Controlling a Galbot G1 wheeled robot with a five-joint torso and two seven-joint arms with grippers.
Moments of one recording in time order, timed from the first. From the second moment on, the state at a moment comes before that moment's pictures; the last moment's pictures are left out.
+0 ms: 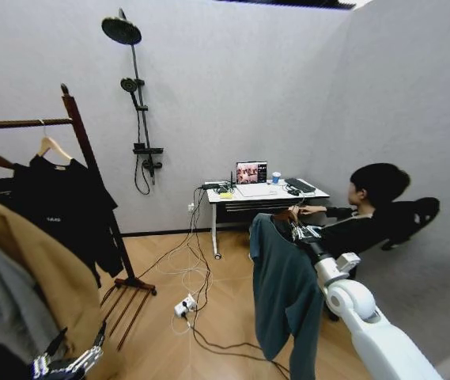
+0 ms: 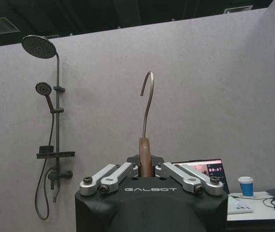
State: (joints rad) left arm 1.94 -1.35 -0.90 -2.27 -0.51 -0.14 0.14; right arm -1.01 0.96 0.58 1.86 0.71 0.01 -0.03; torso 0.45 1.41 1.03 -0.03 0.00
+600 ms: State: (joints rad) left arm 1.94 -1.35 -0.90 -2.27 -0.51 -0.14 0.13; right arm -0.96 0.96 0.55 1.84 0.73 0.04 -0.13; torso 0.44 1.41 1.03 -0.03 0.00
